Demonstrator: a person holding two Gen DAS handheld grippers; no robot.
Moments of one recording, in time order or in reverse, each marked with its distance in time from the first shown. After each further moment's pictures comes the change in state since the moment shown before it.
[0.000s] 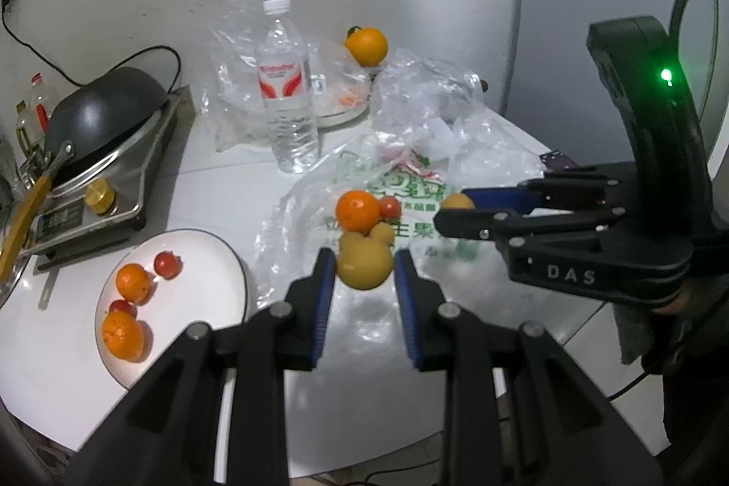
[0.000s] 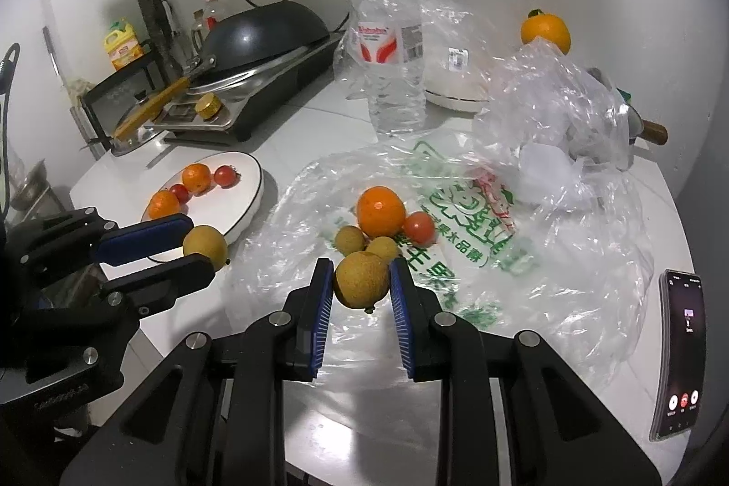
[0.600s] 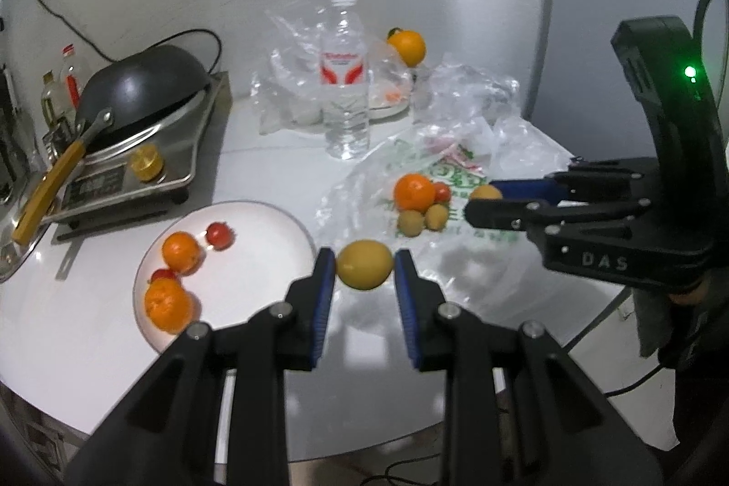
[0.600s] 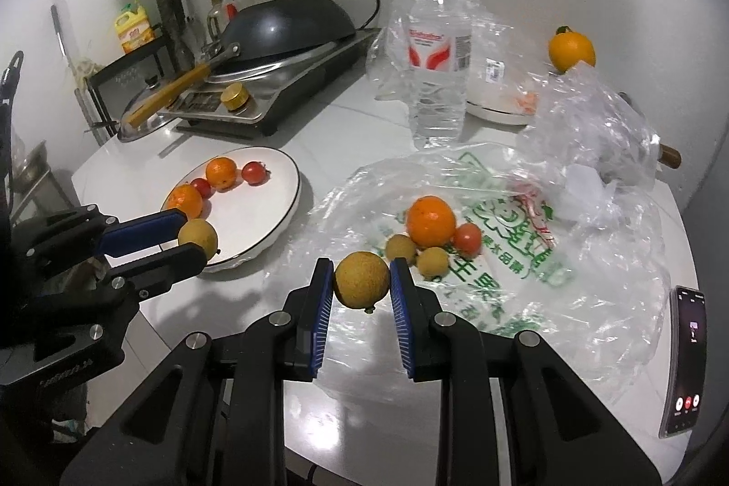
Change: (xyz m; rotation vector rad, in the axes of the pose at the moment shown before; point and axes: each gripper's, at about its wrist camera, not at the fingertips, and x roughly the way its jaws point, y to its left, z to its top) left arm -0.020 0.054 -0.026 -0.068 -0.010 0.038; right arm 0.010 0.049 0.010 -0.057 0.014 -0.011
